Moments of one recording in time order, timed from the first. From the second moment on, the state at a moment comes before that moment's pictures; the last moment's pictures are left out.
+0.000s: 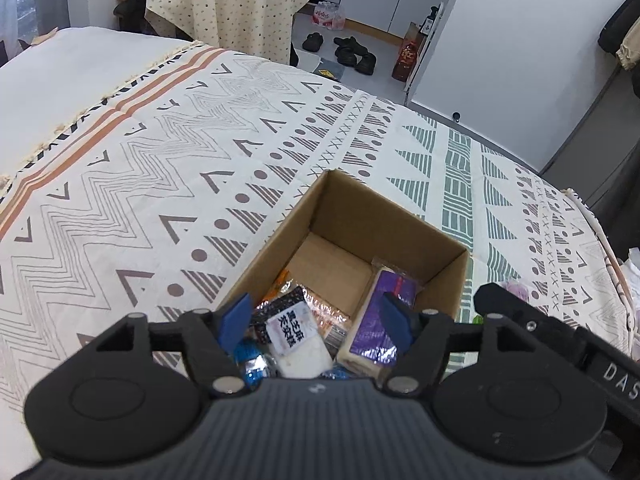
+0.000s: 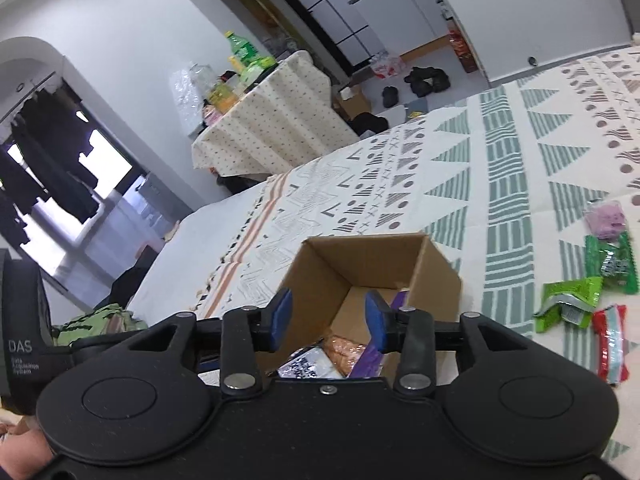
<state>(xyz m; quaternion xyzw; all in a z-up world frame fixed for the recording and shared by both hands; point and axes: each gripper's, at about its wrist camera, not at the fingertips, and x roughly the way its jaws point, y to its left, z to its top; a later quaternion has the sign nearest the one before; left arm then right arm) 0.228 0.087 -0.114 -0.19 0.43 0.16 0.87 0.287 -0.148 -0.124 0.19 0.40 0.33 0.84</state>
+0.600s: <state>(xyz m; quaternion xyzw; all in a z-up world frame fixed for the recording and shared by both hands) 0.207 0.047 -0.084 -0.18 0.43 0.16 0.87 0.270 -0.196 -0.104 0.16 0.41 0.30 0.85</state>
